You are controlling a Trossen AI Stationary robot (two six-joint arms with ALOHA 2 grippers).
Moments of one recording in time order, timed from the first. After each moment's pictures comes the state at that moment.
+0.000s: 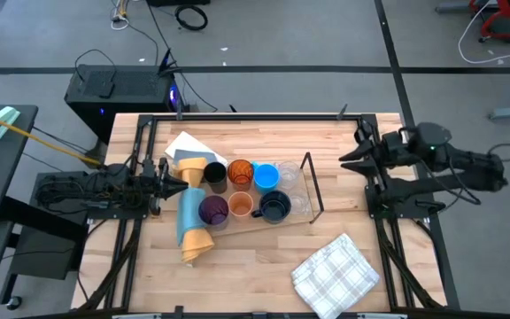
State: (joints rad) left arm -0.04 0.01 0.14 -0.13 -0.07 -0.25; right arm -0.03 0.52 0.79 -0.16 -0.20 0.07
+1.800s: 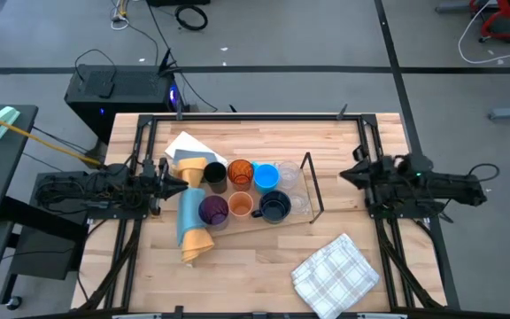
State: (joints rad) left arm -0.04 0.01 0.14 -0.13 -0.07 -0.25; right arm -0.05 0.03 0.20 0.09 -0.11 0.06
